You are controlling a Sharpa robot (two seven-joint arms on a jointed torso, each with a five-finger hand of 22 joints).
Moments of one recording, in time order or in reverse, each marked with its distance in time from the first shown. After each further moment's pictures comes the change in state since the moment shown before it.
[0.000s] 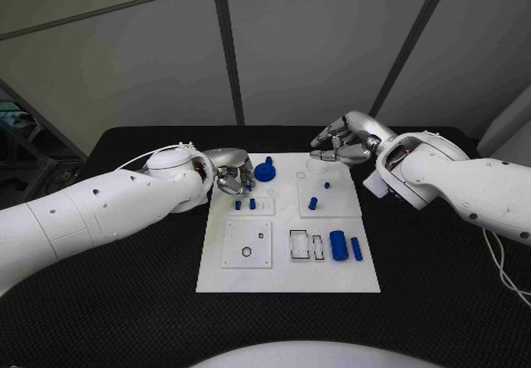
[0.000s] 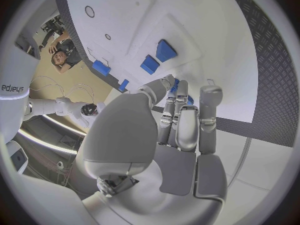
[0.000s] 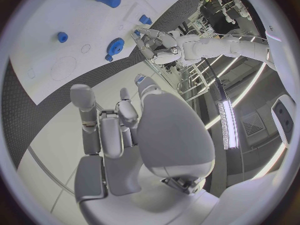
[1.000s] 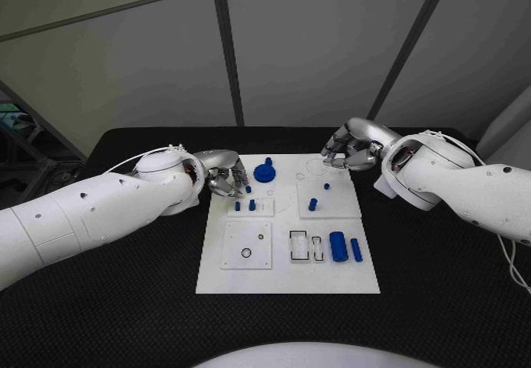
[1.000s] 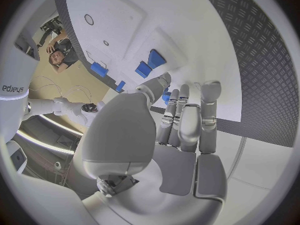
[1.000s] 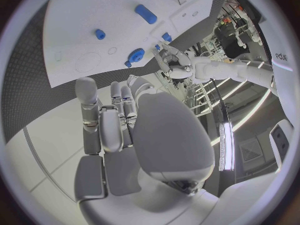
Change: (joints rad) left arm -0.003 -0.044 0.001 0.018 0.004 -0.013 -0.011; left_hand -0.026 -0.026 -0.049 0.009 0.001 -0.072 0.015 -0.094 -0.002 -0.075 0.033 -0.104 -0.003 -0.042 0.031 -0.026 -0.107 0.000 -0.044 0.028 -0.097 -0.053; right arm -0.002 -0.022 0.000 -0.011 -0.243 0.057 -0.069; right_hand 0.089 -0.026 0.151 -0.005 -0.072 0.048 -0.006 0.022 -0.004 -0.178 0.009 -0.933 -0.899 -0.007 0.000 -0.102 -0.038 0.023 0.018 -0.003 -0.086 -0.077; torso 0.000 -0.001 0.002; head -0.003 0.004
